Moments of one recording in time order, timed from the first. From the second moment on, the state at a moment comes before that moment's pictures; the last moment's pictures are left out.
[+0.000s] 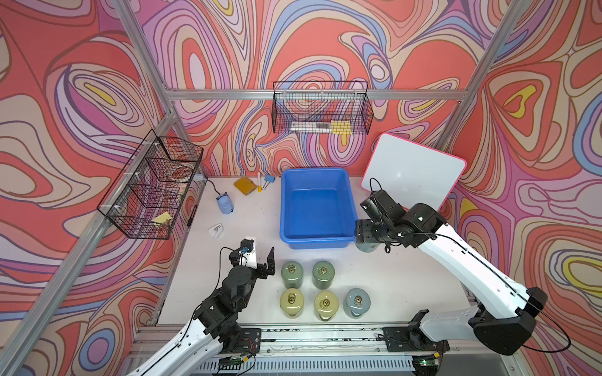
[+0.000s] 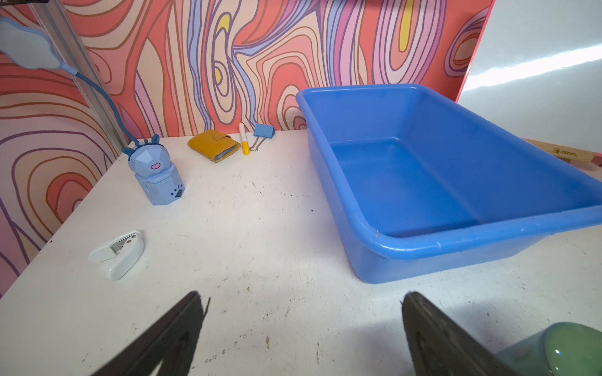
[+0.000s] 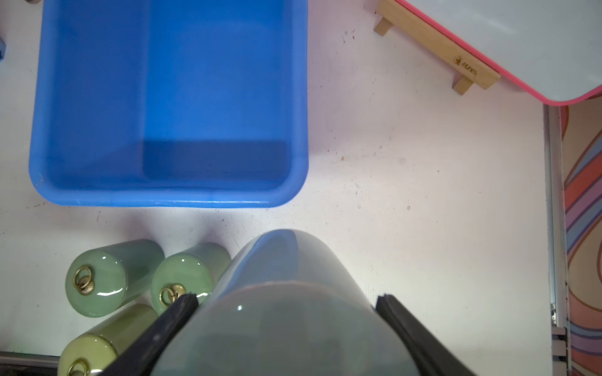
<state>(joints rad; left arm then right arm) -0.69 0.43 0.27 -0.11 -0.53 -0.16 0.69 1.33 1.51 -1.29 0.29 0.60</state>
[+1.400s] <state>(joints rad) -0.69 0.43 0.27 -0.11 -0.54 -0.16 0.78 1.36 0.89 -0.79 0.25 0.70</state>
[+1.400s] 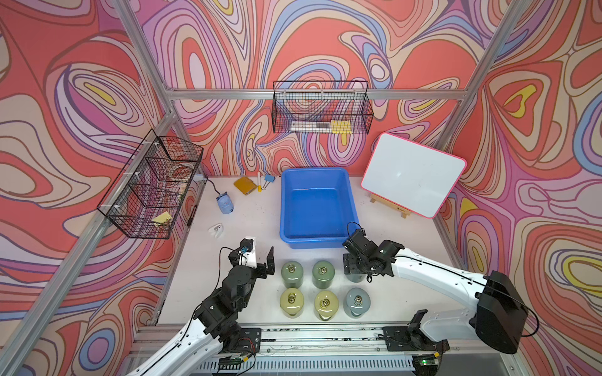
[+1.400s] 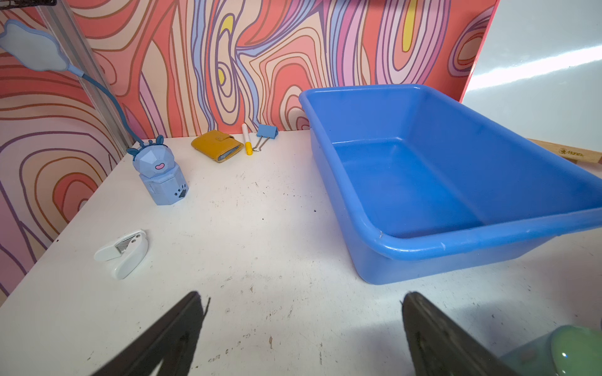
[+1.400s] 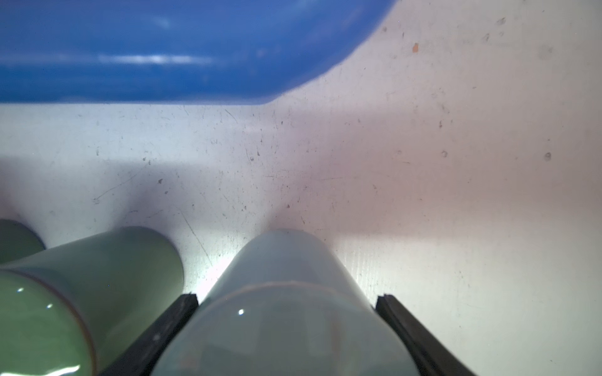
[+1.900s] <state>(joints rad) -0.69 0.43 0.27 -0.11 -0.54 -0.16 0.79 1.43 0.87 -0.70 0.24 0.70</state>
